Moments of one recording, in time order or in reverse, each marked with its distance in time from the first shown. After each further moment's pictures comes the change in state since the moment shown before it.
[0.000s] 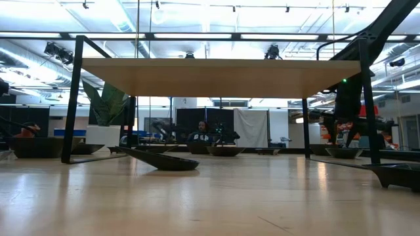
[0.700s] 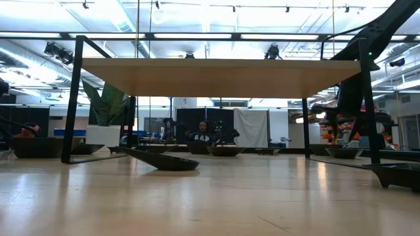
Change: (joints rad) left arm 0.000 0.000 0.000 0.000 0.000 0.000; right arm 0.000 -0.082 0.000 -0.047 0.000 -0.181
